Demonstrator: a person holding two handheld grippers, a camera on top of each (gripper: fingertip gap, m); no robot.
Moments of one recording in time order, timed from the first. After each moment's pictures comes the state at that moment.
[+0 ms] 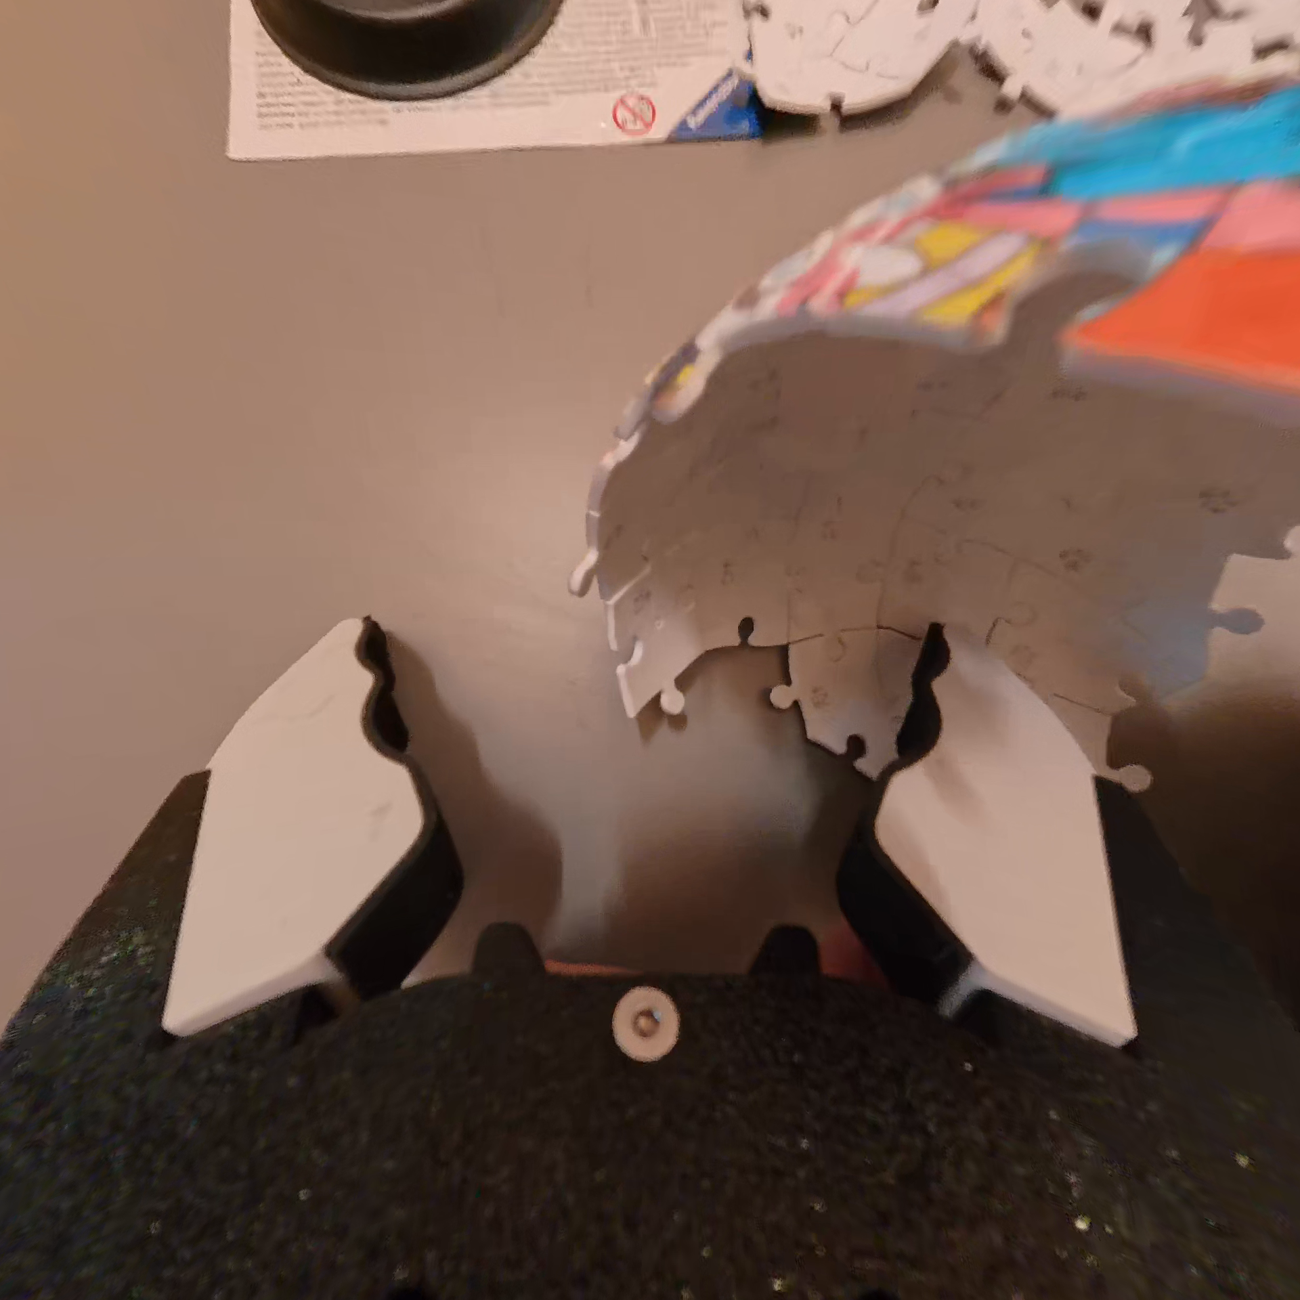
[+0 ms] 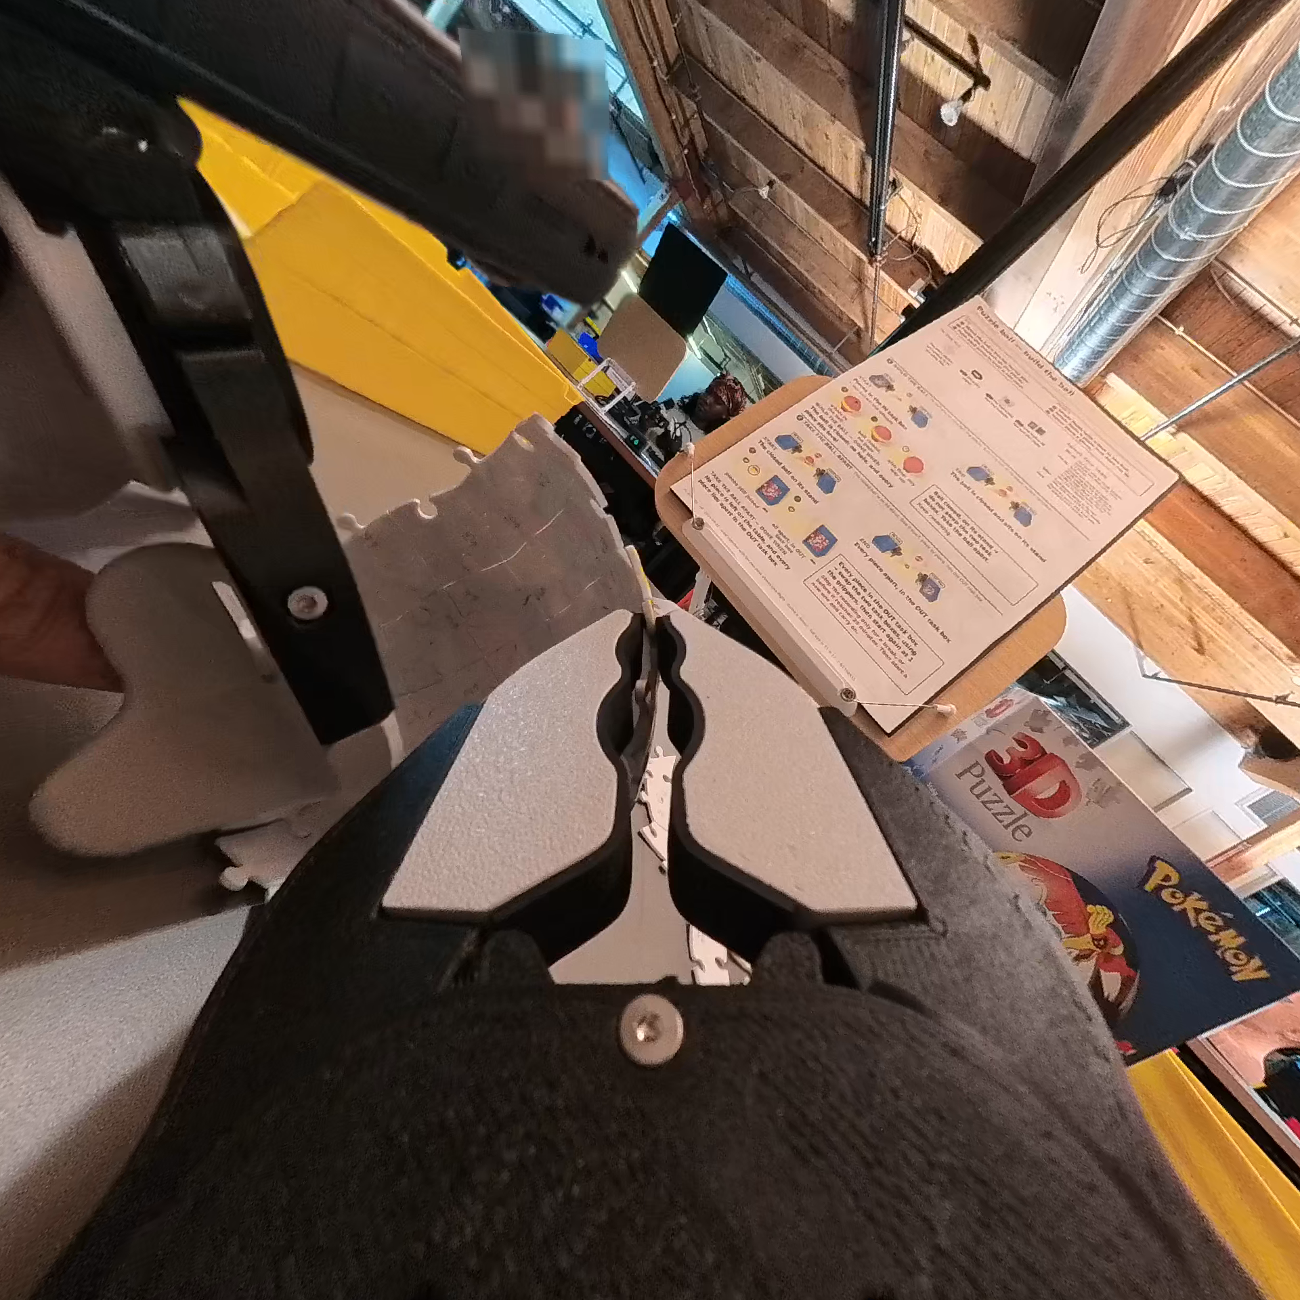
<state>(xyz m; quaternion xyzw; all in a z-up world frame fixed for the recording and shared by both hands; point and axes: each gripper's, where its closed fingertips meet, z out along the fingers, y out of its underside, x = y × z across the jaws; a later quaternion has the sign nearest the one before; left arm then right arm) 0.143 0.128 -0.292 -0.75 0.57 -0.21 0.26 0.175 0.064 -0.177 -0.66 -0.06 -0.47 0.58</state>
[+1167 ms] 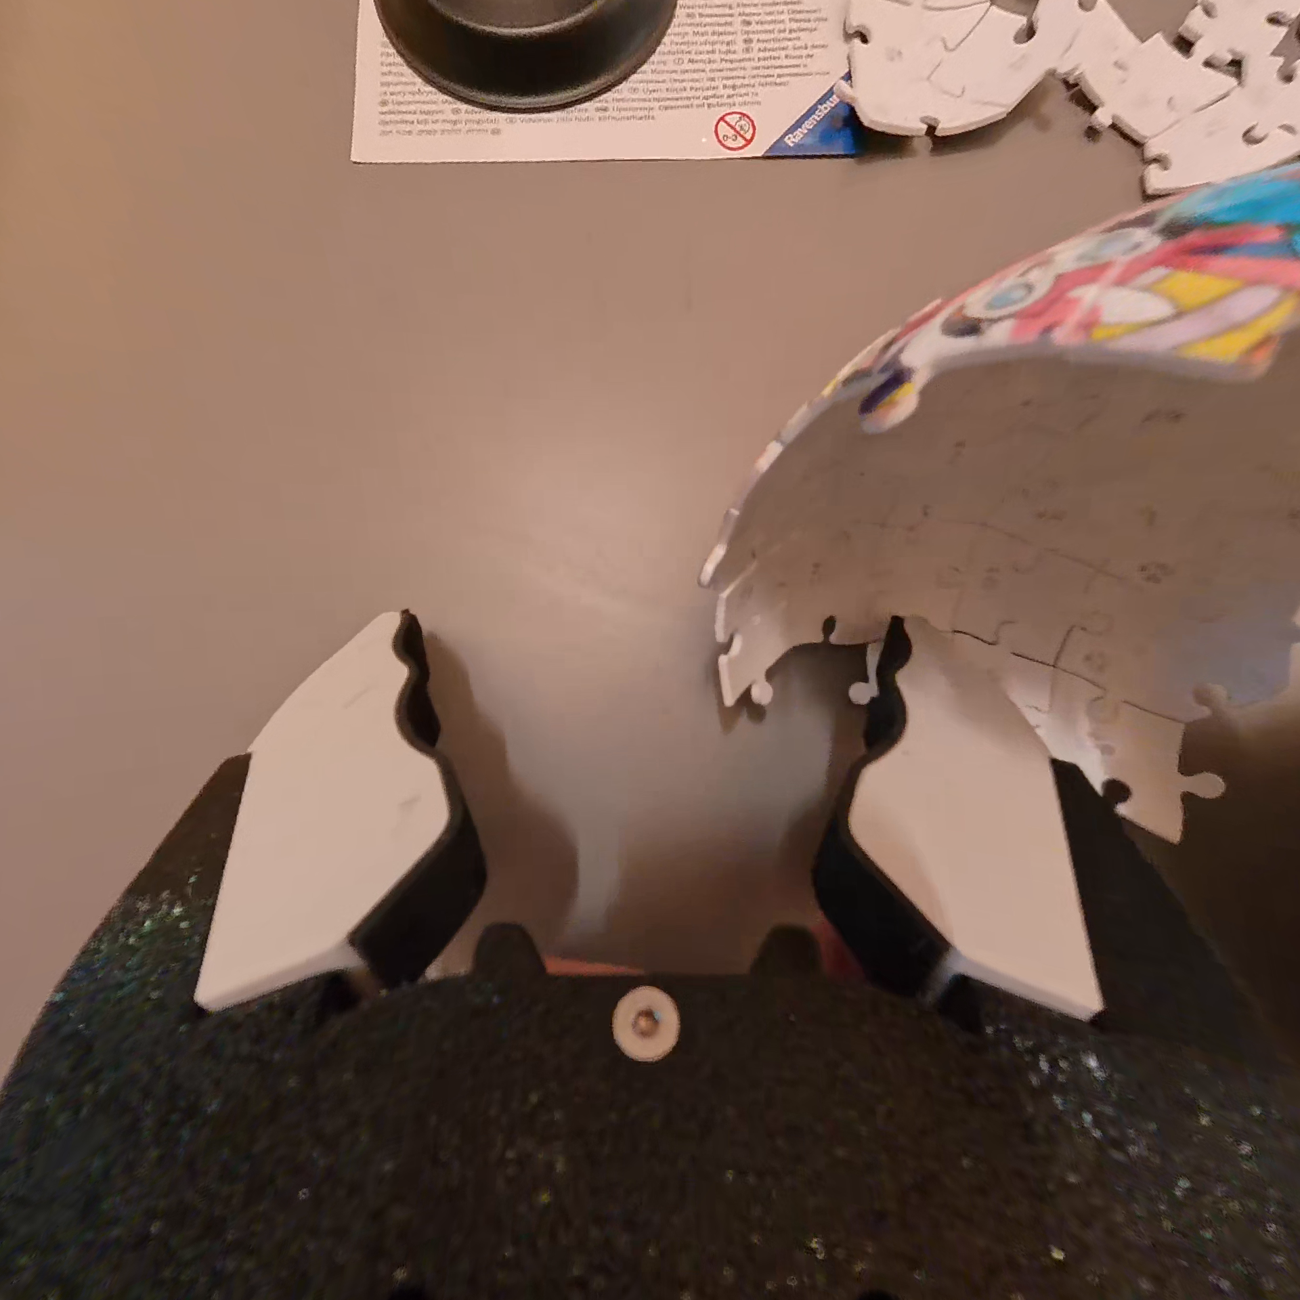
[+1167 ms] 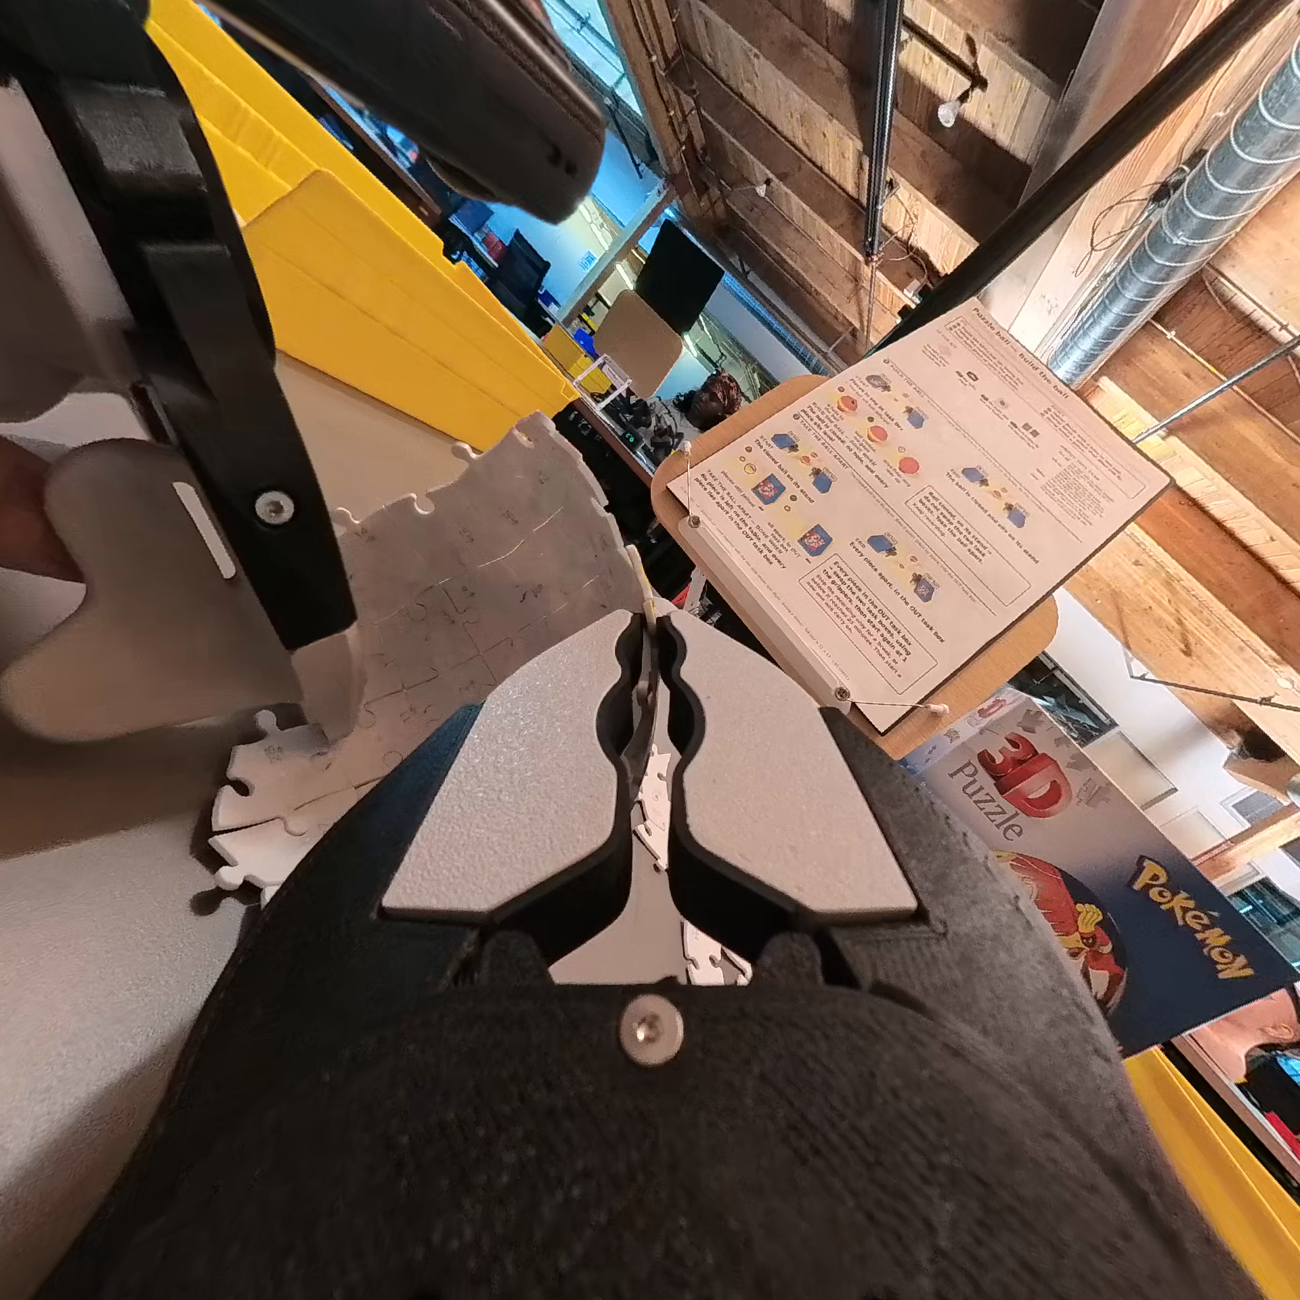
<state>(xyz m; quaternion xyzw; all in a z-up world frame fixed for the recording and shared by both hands) 0.134 0.148 -0.285 -0.77 0.55 -0.19 0.27 0.176 0.064 -0.177 -0.66 -0.07 -0.48 0.57</state>
